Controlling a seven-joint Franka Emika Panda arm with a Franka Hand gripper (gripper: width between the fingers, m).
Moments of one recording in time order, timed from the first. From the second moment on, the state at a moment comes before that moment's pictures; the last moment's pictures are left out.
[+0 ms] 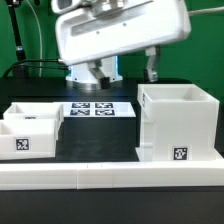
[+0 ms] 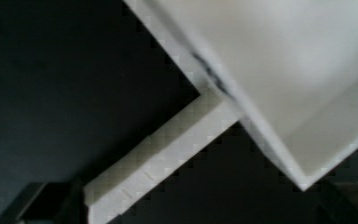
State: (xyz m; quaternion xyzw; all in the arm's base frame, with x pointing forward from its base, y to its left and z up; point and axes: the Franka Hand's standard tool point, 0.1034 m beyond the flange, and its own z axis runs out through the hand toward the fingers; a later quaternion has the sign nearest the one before) arm 0.598 0.007 0.132 -0.95 0.27 -0.09 0.12
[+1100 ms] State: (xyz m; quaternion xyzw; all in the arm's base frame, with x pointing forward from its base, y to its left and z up) arm 0.539 -0.063 0.075 -0.99 0.01 -0.13 -0.01
